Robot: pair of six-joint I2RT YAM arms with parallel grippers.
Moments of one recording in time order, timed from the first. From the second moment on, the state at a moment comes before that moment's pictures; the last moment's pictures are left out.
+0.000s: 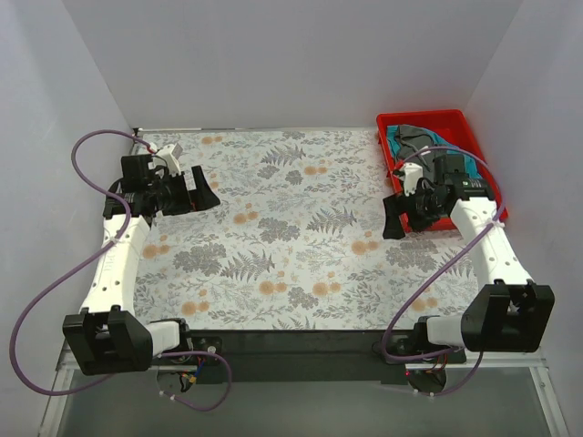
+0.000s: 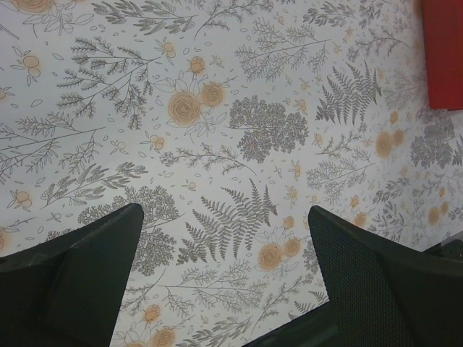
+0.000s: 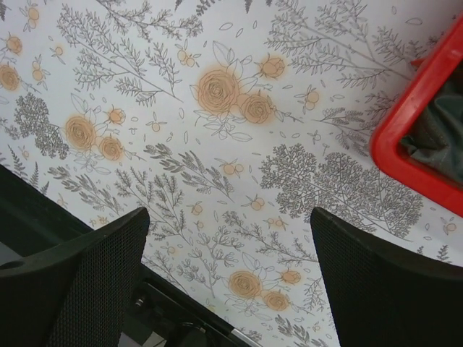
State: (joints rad) left arm 0.07 1.21 1.14 -0.69 0.49 -0.16; right arm 0.03 1.30 1.14 -1.00 -0.48 -0.39
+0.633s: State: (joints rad) left arm 0.07 1.33 1.25 -0.74 0.46 -0.11; right arm -0.25 1.91 1.79 -0.93 -0.37 -0.33
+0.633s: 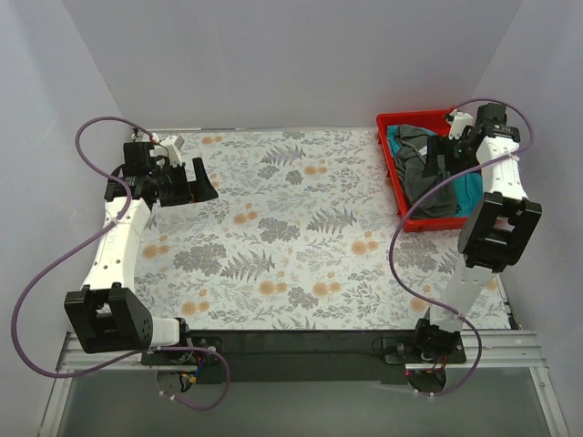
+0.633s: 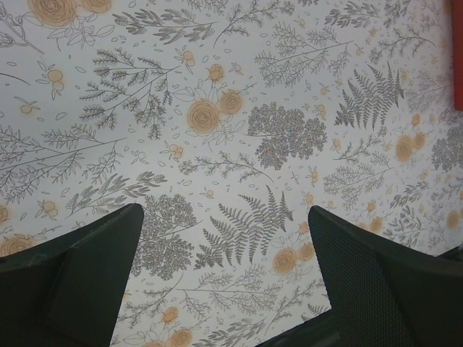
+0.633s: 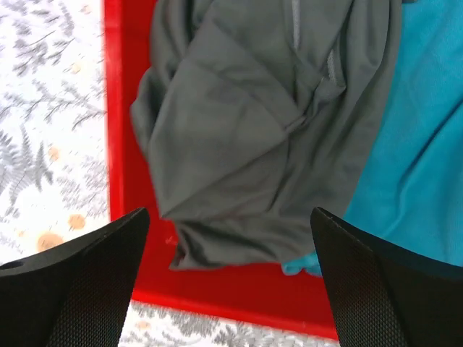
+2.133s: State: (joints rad) left arm 0.19 1.44 1.53 -0.77 0.61 -0.23; right arm 0.69 1.72 2.13 -0.87 -0.68 -0.45
